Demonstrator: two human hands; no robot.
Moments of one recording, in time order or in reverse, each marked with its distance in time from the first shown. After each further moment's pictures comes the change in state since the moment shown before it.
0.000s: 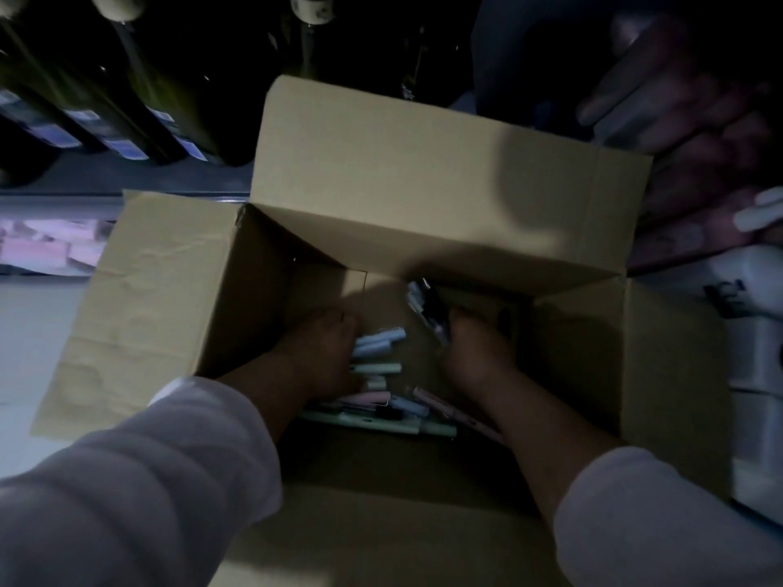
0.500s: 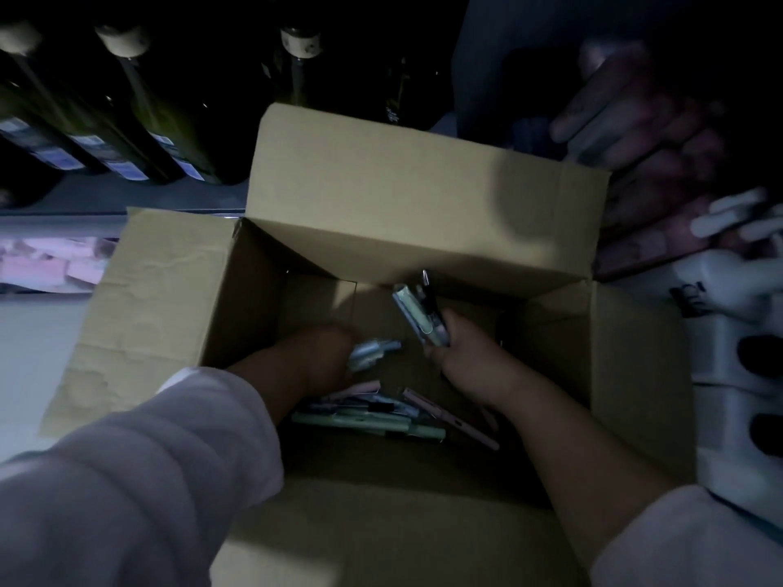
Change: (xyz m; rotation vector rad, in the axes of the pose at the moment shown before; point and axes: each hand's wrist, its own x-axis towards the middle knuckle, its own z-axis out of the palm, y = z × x) left_hand 0.000 0.009 -0.013 -0.012 -0.119 0.003; right_hand -0.025 -0.003 -0.026 0.538 -0.156 -0.062
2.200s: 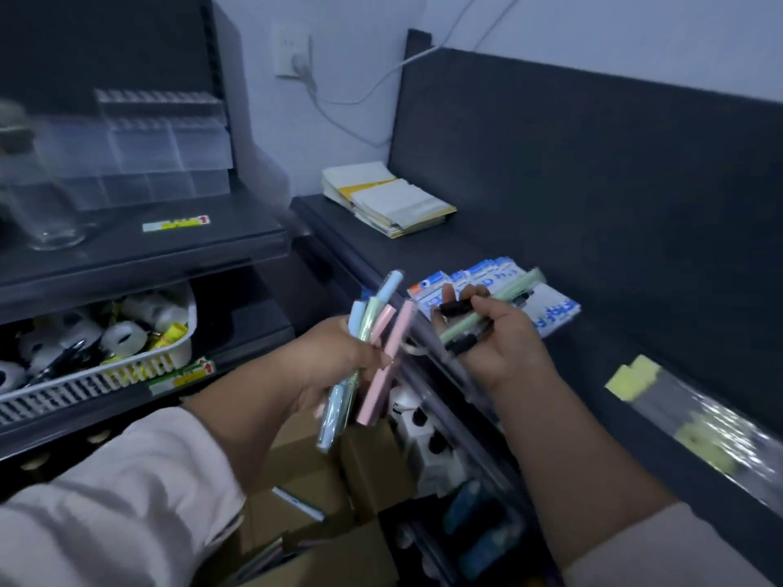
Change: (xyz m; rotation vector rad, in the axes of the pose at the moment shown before) left_hand -0.375 0.269 -0.250 -0.965 0.113 0.541; right_hand -0.467 -0.170 -0.211 1.866 0.554 -0.575
